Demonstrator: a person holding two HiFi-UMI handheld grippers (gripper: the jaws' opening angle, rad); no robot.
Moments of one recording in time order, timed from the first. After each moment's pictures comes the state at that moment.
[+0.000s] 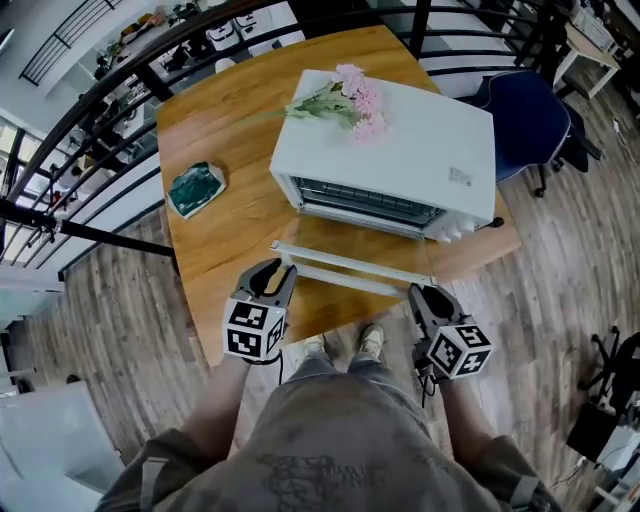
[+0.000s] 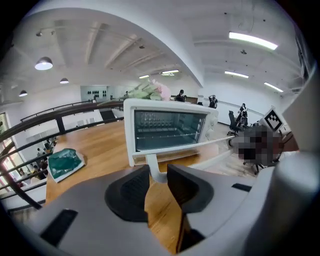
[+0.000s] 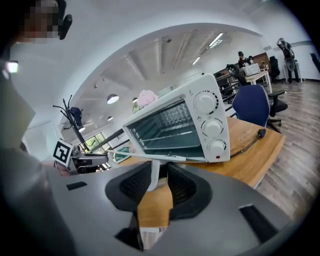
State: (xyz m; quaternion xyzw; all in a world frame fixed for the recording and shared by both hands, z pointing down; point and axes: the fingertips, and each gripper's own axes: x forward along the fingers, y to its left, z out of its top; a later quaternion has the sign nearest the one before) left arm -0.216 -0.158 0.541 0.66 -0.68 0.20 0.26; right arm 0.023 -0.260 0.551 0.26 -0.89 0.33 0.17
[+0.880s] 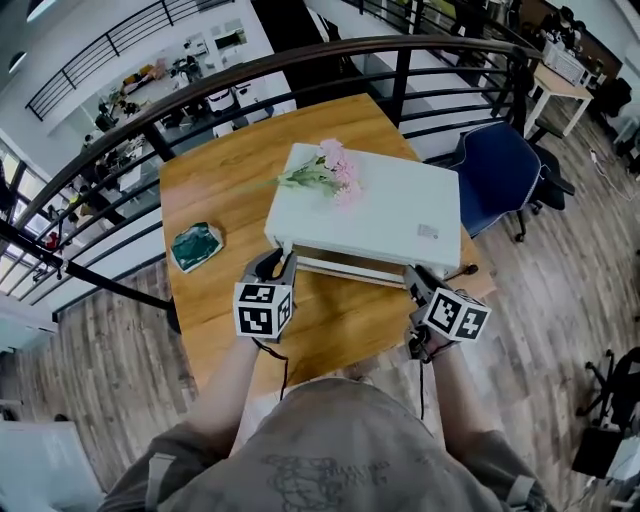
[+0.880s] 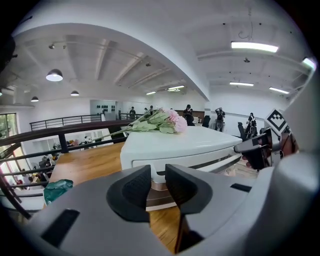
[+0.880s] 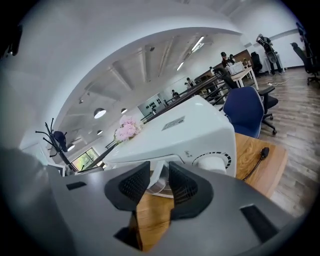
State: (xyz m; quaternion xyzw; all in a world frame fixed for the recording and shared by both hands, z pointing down) left arm -0.255 -0.273 0.470 0.64 -0.73 0.15 0.19; right arm -0.014 -0.381 0.492 0.31 -0.86 0.38 0.12
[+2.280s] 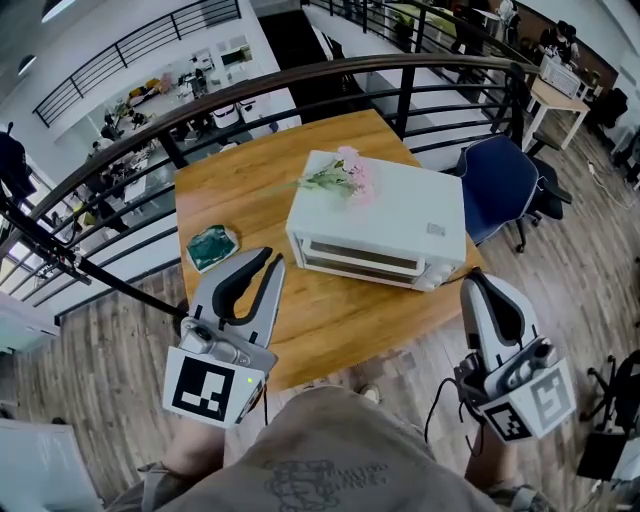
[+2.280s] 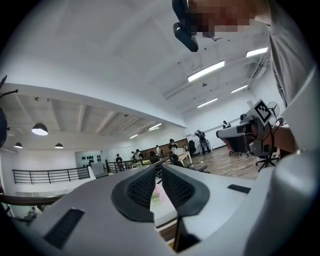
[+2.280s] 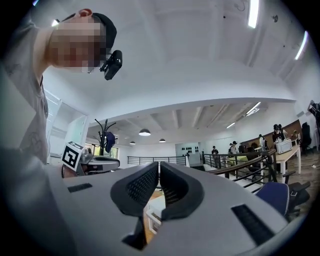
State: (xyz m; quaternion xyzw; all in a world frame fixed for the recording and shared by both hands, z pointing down) left arm -0.182 -0.157 0.204 0.71 -0.70 0.09 -0.07; right arm 0.017 -0.236 0.184 0.21 -0.98 0.02 -0.05
